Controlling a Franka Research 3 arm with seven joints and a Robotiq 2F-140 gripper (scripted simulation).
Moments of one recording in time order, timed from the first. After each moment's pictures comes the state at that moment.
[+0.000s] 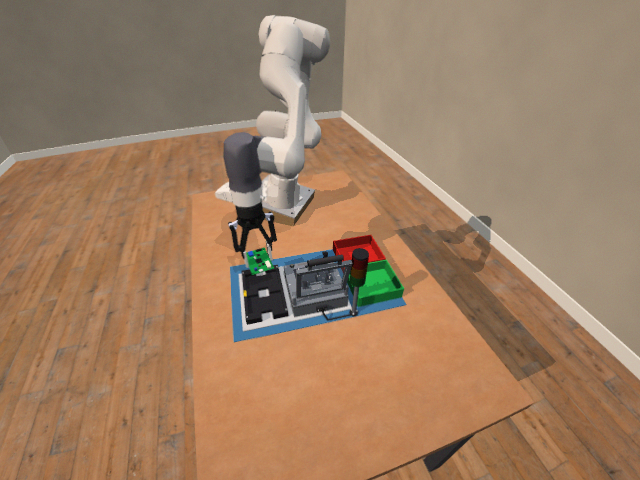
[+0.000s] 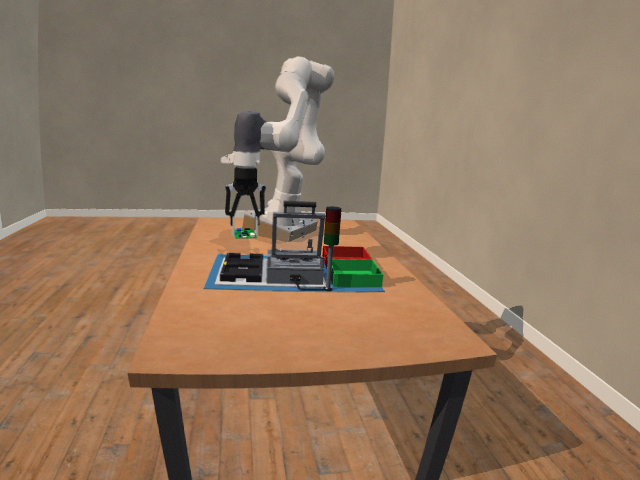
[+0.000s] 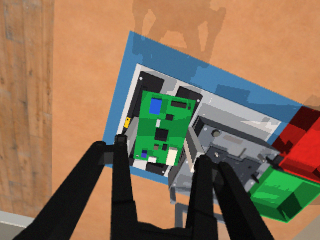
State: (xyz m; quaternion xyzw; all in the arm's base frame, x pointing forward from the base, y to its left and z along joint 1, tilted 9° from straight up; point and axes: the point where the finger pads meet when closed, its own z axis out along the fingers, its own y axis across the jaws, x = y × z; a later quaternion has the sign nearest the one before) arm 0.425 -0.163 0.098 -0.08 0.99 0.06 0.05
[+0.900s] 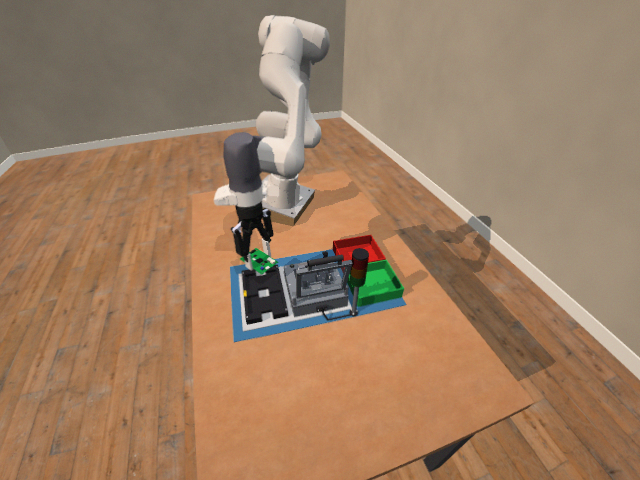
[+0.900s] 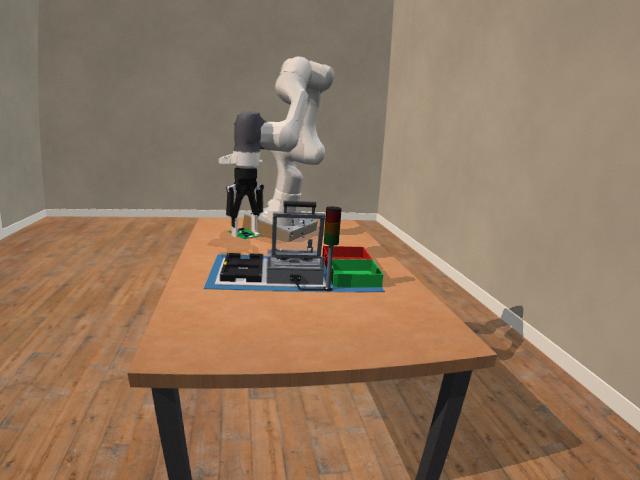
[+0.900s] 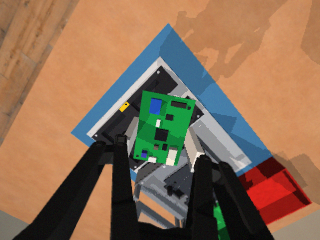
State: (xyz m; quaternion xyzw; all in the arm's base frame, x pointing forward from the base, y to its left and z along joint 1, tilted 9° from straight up) arm 0.425 -0.163 0.098 -0.29 0.95 0.05 0.07
